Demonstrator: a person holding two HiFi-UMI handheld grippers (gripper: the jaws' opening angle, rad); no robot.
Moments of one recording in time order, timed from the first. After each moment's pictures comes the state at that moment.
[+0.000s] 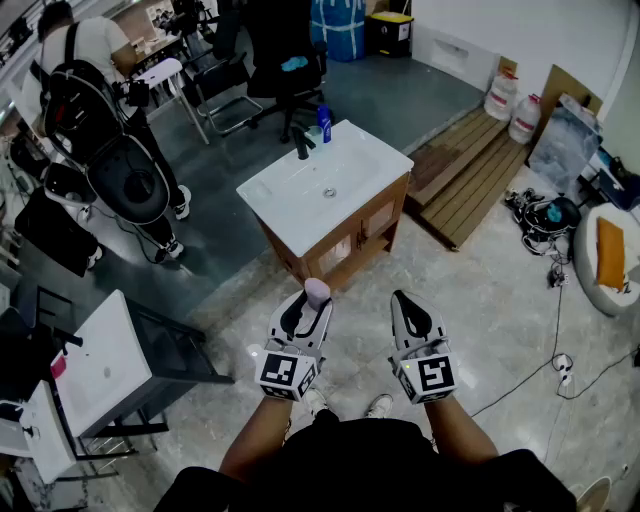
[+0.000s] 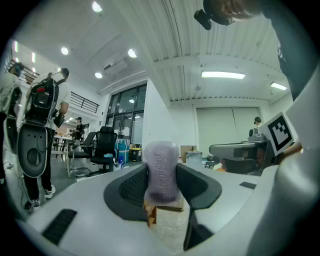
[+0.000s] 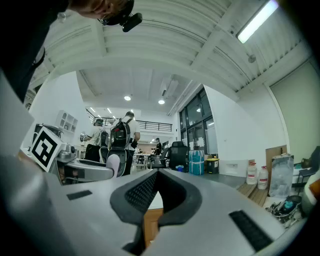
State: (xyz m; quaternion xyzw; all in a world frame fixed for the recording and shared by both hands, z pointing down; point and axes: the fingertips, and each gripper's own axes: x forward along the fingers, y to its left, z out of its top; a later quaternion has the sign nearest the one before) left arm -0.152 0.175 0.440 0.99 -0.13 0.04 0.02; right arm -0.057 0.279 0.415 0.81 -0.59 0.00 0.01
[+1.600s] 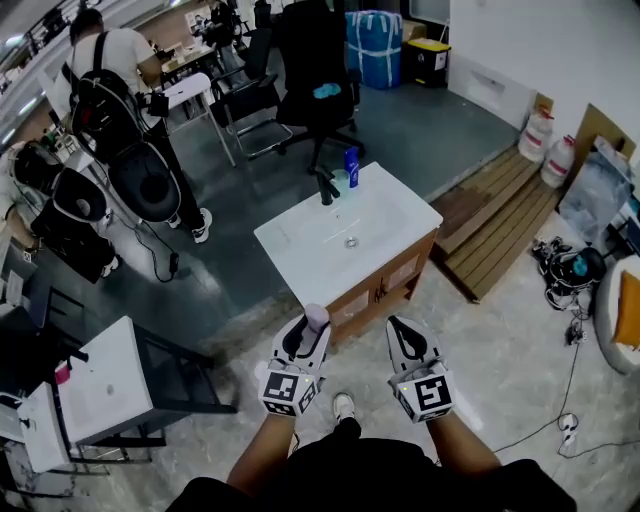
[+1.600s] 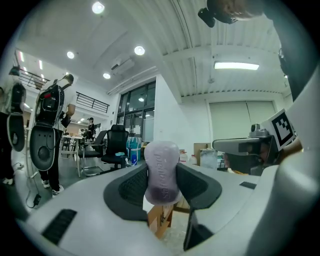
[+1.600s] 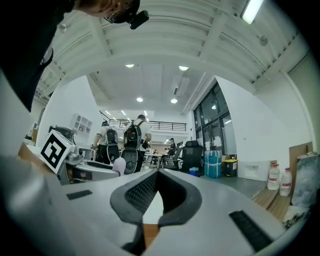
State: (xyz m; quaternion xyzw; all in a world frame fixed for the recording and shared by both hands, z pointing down) left arm -0.080 0.067 0.459 0.98 -0.20 0.05 0.03; right arm 0.022 0.163 0.425 0.75 -0.67 -0.01 0.03
